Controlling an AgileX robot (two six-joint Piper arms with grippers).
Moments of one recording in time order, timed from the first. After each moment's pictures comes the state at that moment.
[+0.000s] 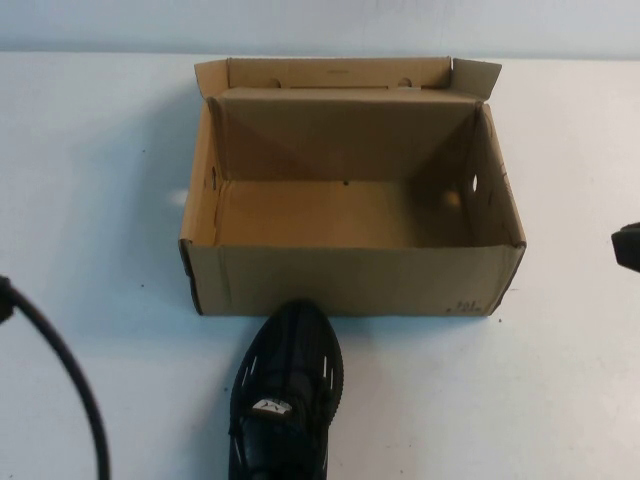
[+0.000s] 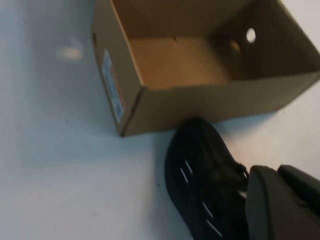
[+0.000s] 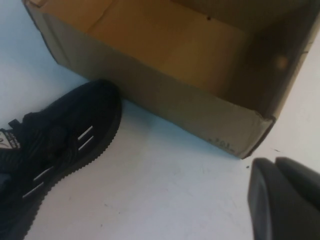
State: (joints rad) right arm 0.29 0.90 -0.98 0.34 0.89 -0.33; left arm -0.20 0.63 -0.91 -0.36 0.98 0.14
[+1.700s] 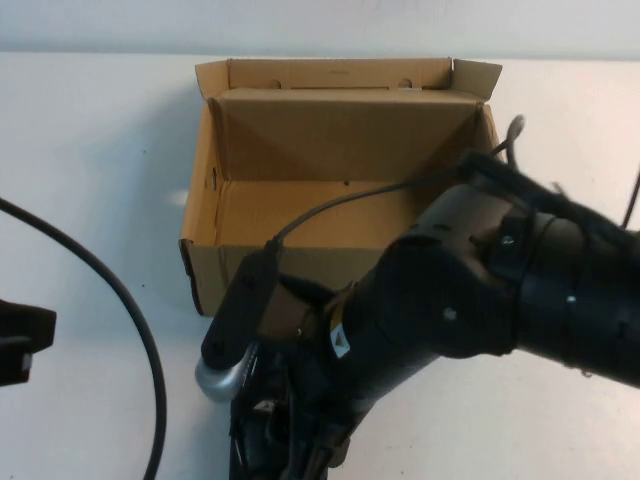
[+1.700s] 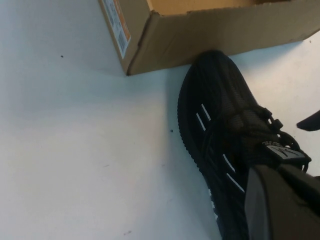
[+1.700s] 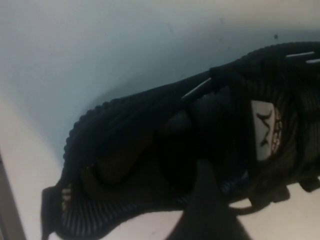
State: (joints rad) right arm 0.99 1.62 -1.29 0.15 0.90 -0.33; left arm -0.20 0.80 -0.92 -0.37 1.09 0.21
